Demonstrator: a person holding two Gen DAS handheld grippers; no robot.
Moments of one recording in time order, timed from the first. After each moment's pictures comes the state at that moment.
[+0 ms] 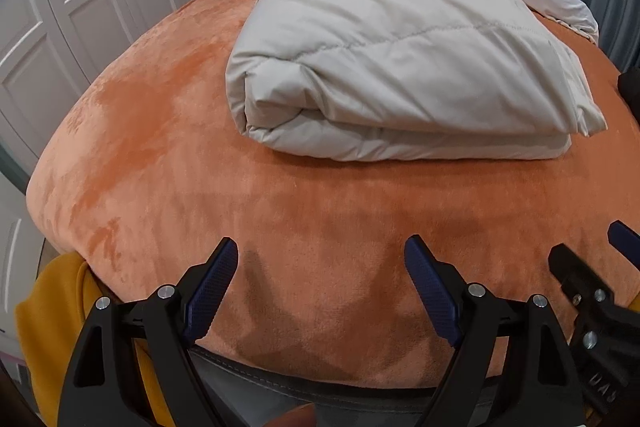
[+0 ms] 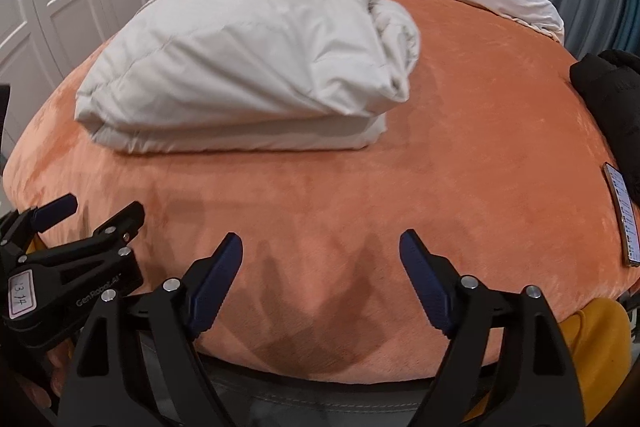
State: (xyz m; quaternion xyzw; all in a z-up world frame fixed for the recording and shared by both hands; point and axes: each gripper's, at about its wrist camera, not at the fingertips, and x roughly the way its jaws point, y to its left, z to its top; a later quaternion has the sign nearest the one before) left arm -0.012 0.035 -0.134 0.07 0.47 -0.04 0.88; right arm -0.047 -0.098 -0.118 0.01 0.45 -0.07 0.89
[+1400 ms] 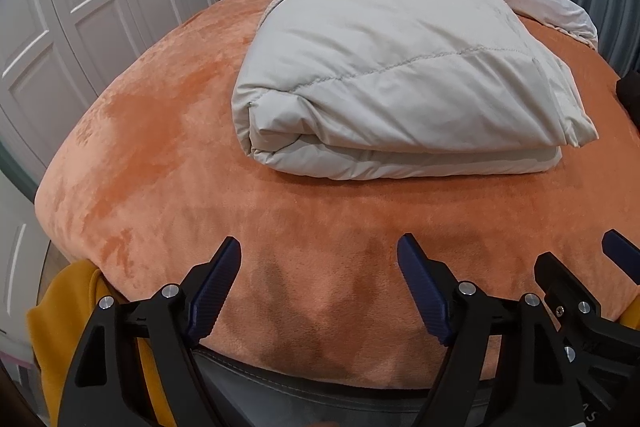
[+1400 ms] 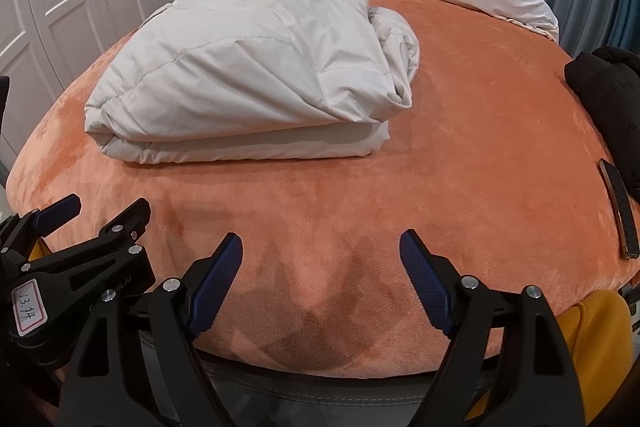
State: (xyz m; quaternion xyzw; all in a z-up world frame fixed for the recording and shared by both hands) left arm -0.022 0.024 -0.115 0.07 0.45 -0.04 0.89; right arm -0.055 -0.088 -0.109 0.03 0.43 -0.09 0.90
